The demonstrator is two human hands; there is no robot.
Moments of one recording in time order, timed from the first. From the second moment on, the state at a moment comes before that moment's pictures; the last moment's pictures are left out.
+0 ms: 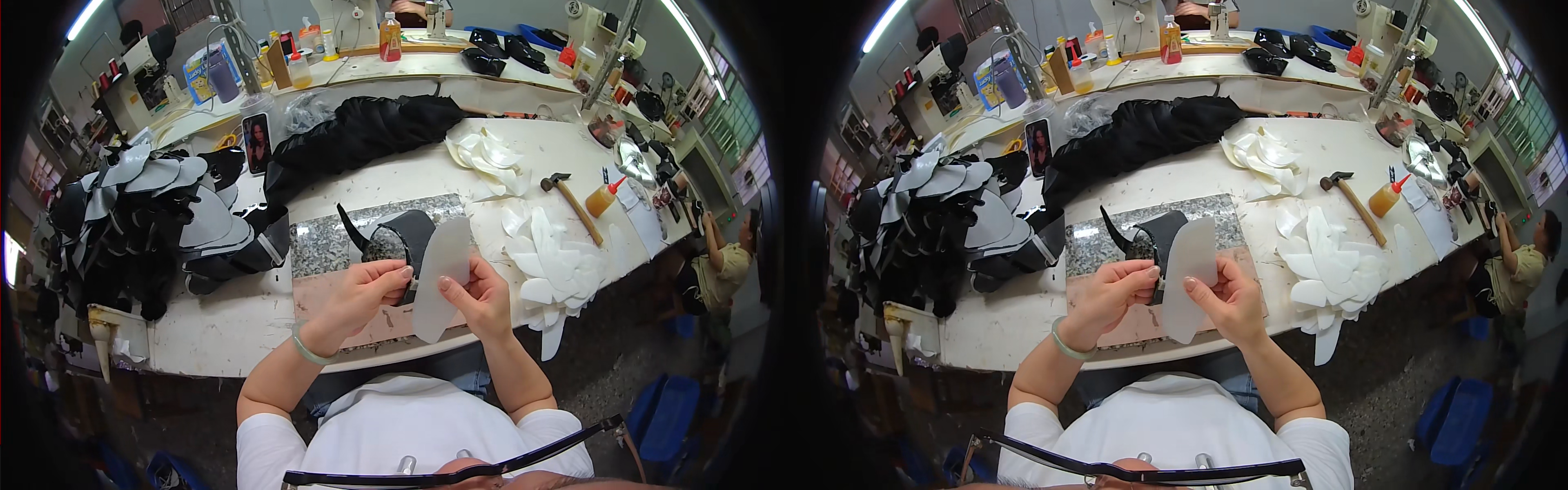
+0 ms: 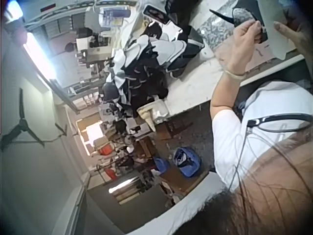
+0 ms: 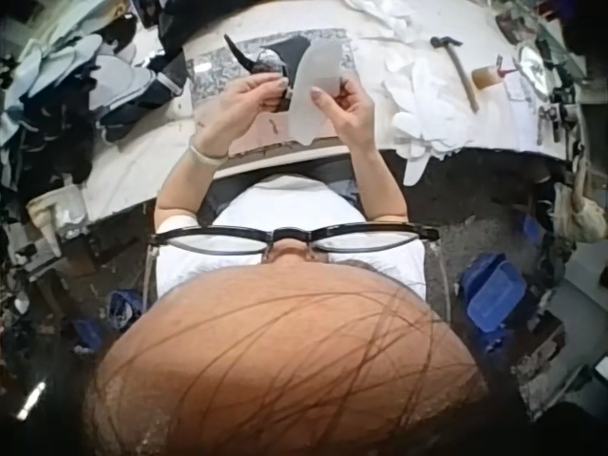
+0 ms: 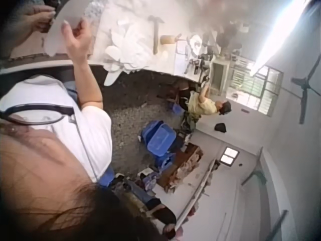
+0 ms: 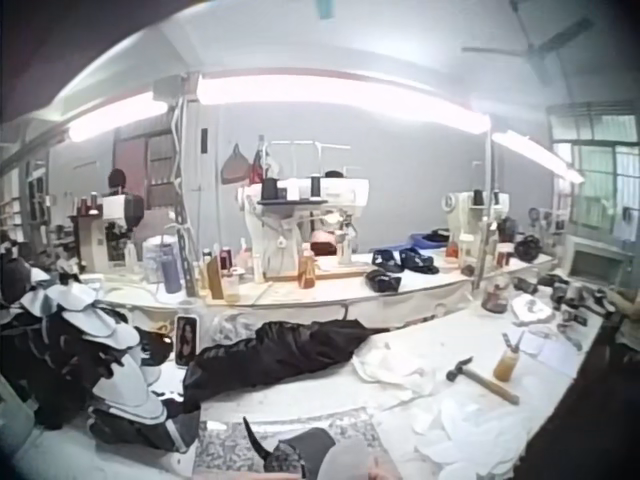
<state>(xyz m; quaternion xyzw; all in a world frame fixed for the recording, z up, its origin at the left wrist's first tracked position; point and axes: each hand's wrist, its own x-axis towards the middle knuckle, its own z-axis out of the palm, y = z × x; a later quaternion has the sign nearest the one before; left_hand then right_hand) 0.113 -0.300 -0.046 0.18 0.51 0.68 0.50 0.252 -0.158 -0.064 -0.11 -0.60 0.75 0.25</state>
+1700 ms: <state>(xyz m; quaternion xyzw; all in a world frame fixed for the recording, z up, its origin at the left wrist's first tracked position) 0.150 -0.341 -0.086 0.22 0.54 0.73 0.36 0.247 -0.172 -0.089 -0.09 -0.63 0.75 0.17</state>
